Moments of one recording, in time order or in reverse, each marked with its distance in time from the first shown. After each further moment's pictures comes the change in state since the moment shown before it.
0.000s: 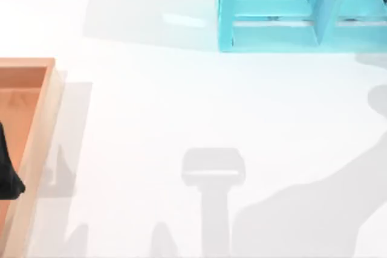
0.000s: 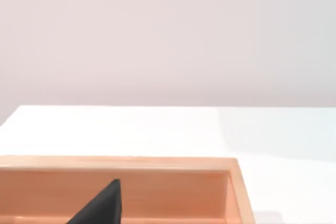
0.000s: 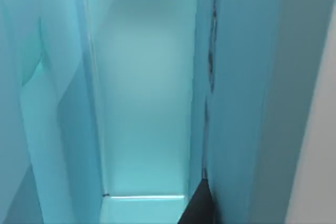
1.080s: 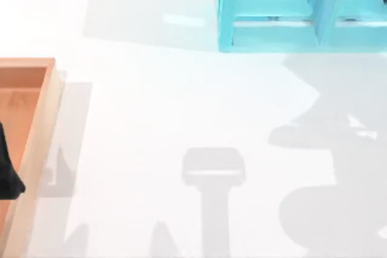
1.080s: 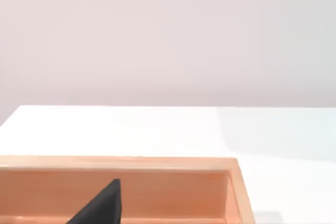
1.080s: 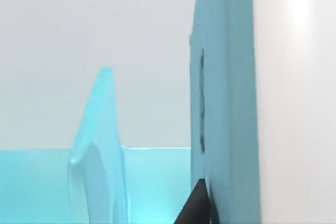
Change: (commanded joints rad) left arm 0.000 0.000 0.000 0.000 0.000 0.000; right arm -0.164 -0.831 -0.379 -0.419 -0.180 -0.006
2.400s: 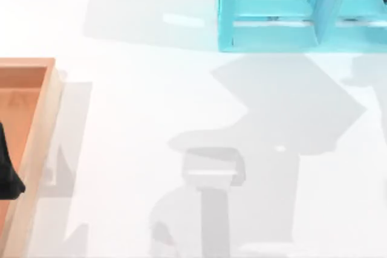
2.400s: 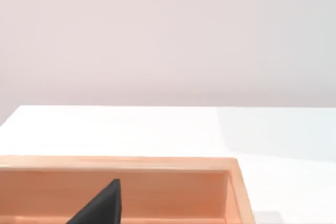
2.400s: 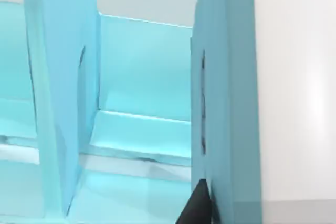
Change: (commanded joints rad) left arm 0.000 0.000 0.000 0.000 0.000 0.000; right arm 0.412 -0.207 -0.161 -0.283 0.378 -0.133
